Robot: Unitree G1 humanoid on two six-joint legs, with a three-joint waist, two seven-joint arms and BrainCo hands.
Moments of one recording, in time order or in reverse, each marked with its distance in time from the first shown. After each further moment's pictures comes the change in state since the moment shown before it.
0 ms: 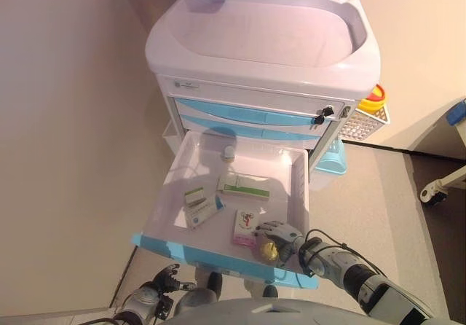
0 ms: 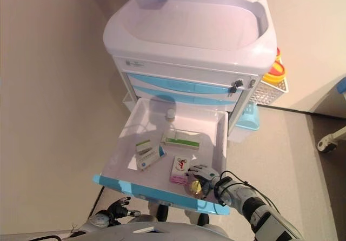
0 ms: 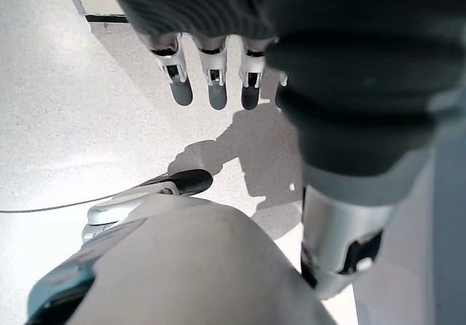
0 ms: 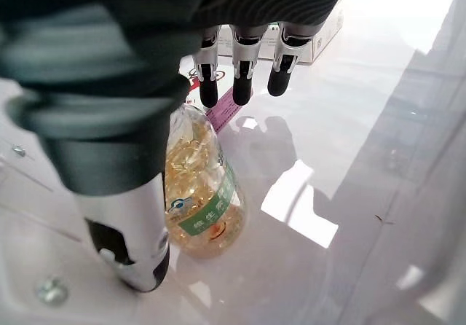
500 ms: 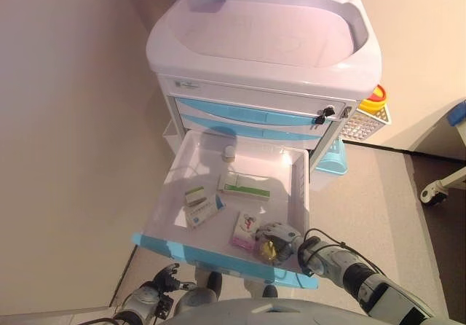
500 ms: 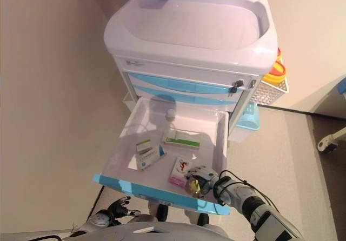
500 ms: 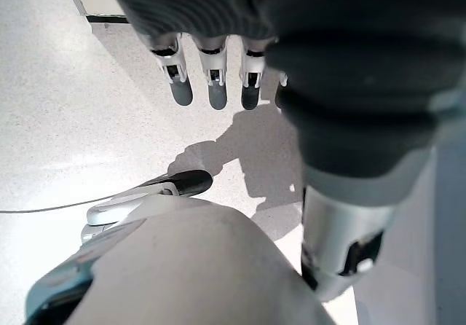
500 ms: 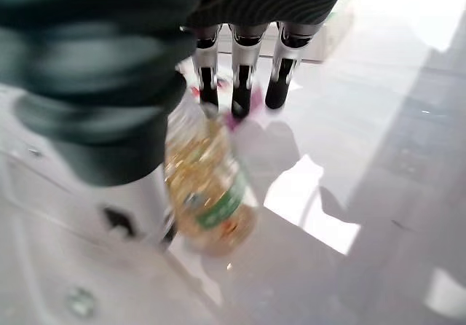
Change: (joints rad) left arm -0.002 0.000 0.000 0.000 0.000 0.001 0.001; right arm -0.002 0.002 0.009 -0.020 0.004 -0.029 0.022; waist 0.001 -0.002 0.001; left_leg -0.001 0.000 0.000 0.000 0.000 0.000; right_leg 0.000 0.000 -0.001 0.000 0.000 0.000
